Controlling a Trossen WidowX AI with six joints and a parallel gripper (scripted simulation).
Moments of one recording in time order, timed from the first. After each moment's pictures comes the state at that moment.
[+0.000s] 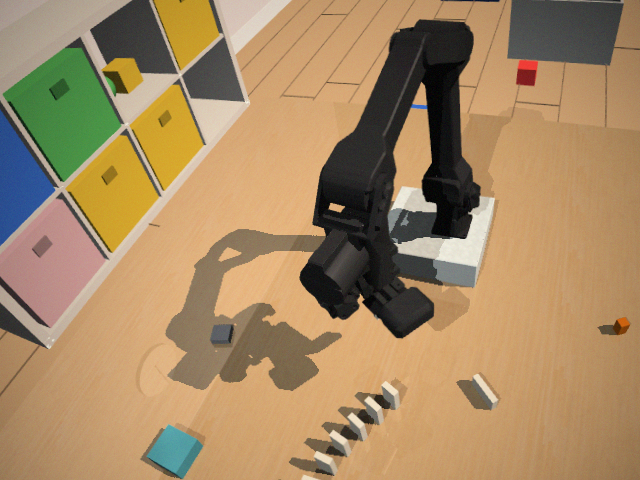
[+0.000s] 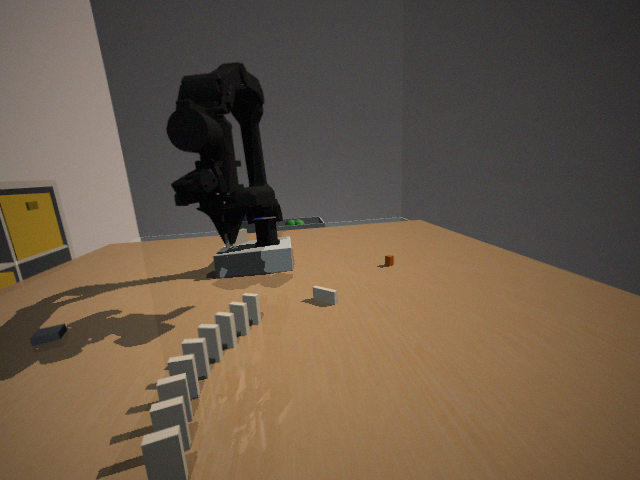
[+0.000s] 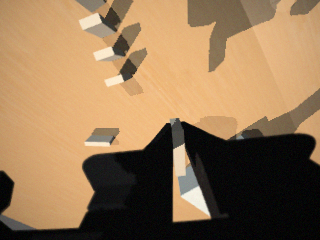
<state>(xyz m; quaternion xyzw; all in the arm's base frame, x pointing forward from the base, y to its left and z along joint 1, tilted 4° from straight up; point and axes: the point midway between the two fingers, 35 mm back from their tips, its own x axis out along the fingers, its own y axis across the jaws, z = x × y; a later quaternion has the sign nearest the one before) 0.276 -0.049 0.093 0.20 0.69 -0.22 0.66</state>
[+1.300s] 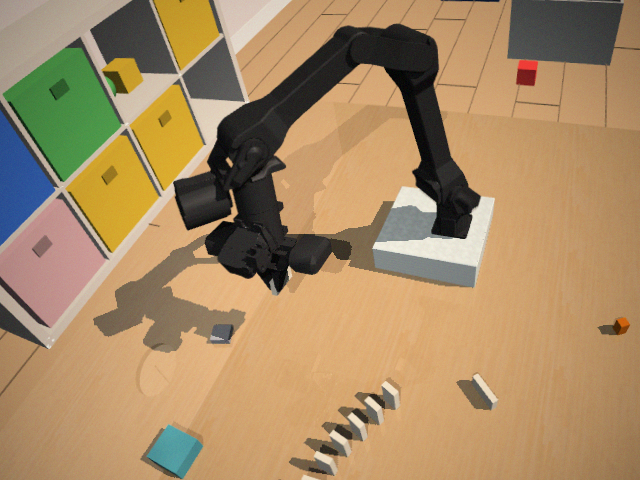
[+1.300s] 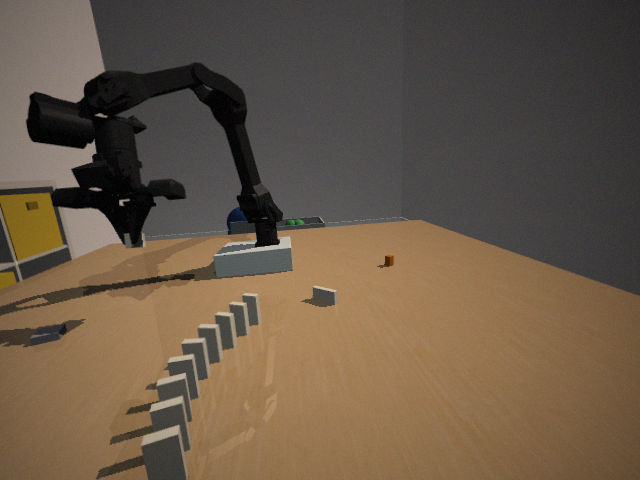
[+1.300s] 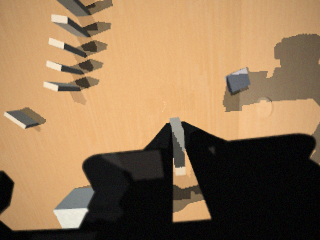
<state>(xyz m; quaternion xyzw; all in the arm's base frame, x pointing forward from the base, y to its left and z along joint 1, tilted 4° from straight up) 0.280 -0.214 0.114 0.00 0.65 0.00 0.76</state>
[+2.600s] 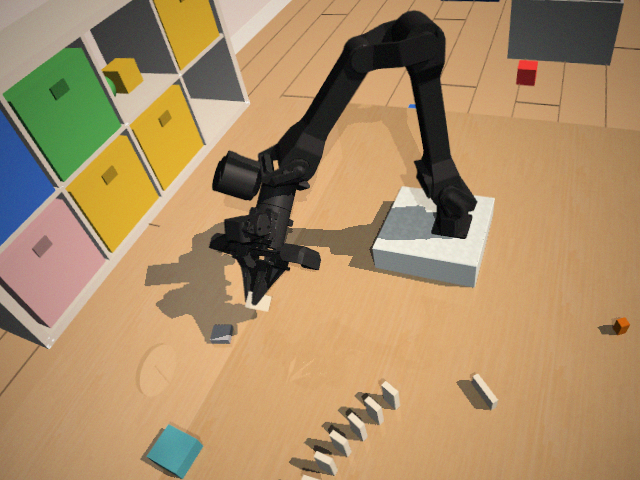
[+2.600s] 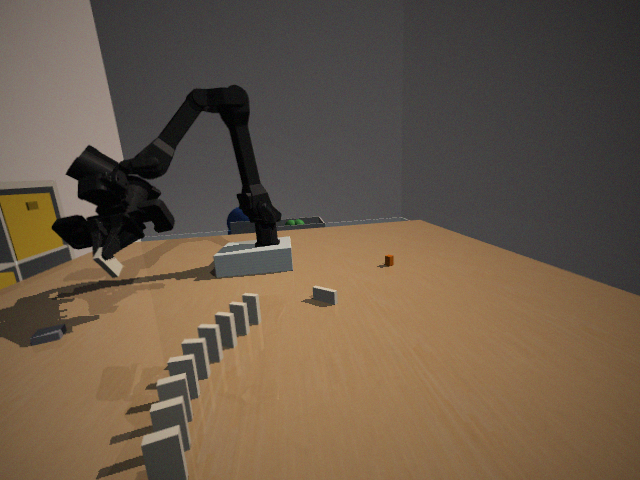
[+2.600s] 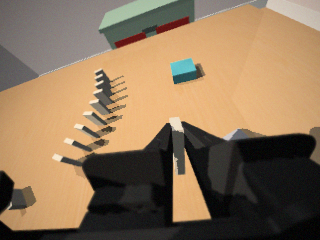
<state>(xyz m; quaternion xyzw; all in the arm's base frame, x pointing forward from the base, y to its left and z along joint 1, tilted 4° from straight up) 0.284 -0.250 0.085 0.06 0.29 -0.02 0.95</state>
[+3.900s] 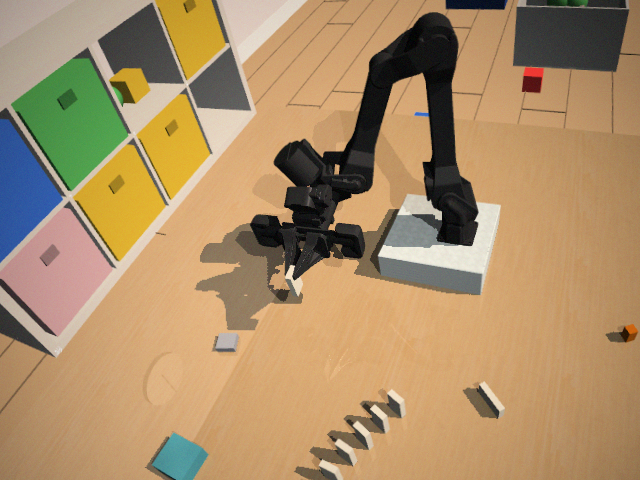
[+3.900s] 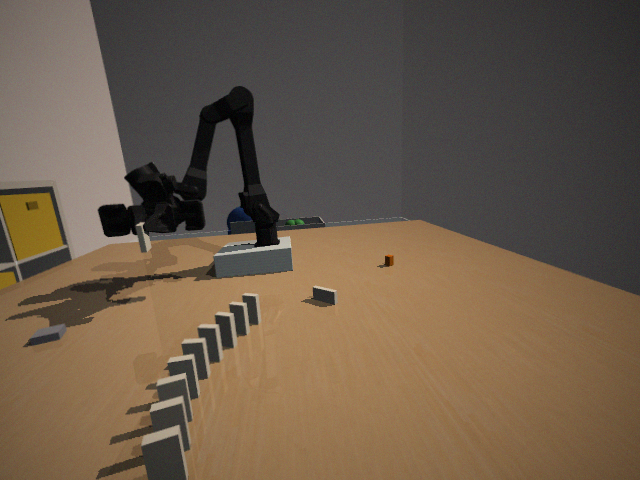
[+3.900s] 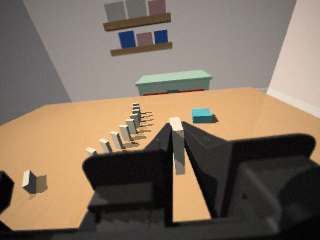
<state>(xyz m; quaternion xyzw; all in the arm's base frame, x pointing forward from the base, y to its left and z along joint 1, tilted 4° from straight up) 0.227 -0.206 0.105 -0.03 0.07 0.04 1.00</state>
